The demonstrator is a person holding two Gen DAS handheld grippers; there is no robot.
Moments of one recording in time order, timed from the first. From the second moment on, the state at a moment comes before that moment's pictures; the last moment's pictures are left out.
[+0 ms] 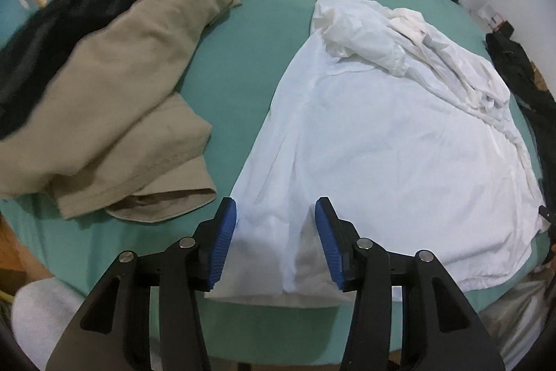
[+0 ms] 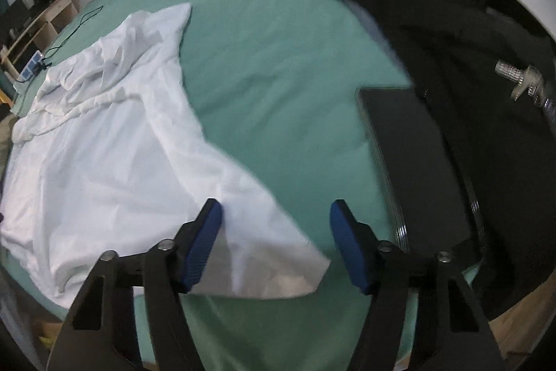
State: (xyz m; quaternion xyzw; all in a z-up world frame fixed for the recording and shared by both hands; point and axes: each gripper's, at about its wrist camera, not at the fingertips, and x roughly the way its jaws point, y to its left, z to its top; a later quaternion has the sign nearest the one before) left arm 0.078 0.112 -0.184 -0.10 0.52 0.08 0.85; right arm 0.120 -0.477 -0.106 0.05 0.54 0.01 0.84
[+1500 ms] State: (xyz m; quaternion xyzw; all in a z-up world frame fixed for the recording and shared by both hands) left arm 0.022 0.082 -0.112 -0.15 0.42 -0.03 0.89; right arm 0.036 -0.450 -0.022 0.19 0.37 0.09 0.90
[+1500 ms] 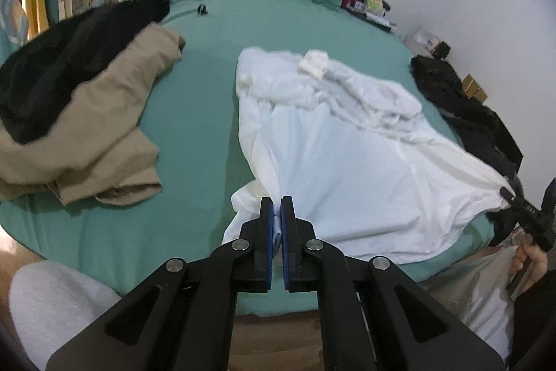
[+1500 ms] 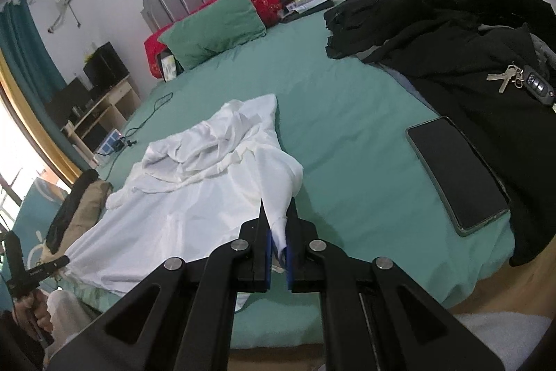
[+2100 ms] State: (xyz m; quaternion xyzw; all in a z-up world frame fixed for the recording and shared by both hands) left arm 0.096 0.108 -0.063 -0.16 0.36 -0.02 0.92; right arm 0.099 -0.465 0.020 0.19 0.32 0.12 0.92
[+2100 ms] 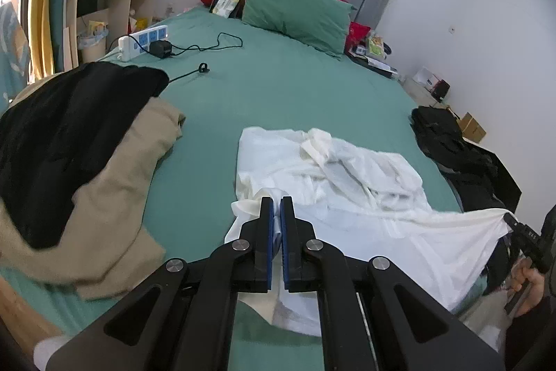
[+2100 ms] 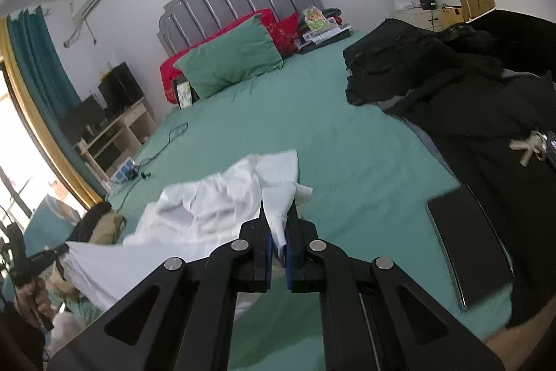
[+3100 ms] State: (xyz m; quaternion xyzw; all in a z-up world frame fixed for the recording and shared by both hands) left arm 0.326 0.148 -0.129 -0.16 0.42 0.04 0.89; right arm 0.351 -0.461 -0.082 0.23 0.40 0.08 0.88
